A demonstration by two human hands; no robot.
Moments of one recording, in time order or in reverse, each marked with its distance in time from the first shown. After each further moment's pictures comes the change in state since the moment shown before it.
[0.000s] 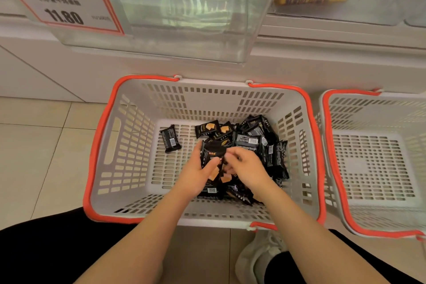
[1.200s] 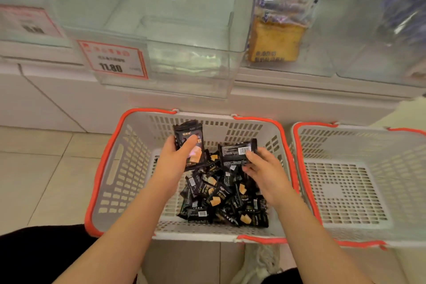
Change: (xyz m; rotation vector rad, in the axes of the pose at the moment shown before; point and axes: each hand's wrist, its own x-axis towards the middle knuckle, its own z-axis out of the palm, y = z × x) left_hand -0.017 0.074 -0.043 -0.444 0.240 0.050; right_hand -0.043 -0.040 -0.062 0.643 0.140 -0.047
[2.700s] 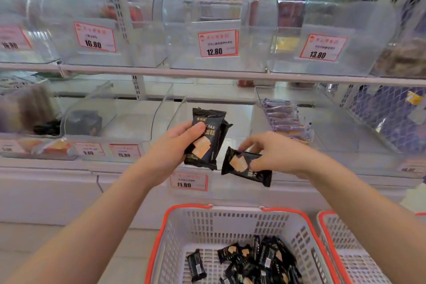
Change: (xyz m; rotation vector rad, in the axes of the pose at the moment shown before) left_hand -0.038 0.270 -0.105 0.017 -0.449 0.567; right_hand -0.083 -0.267 0.162 -1.304 -0.213 -0.512
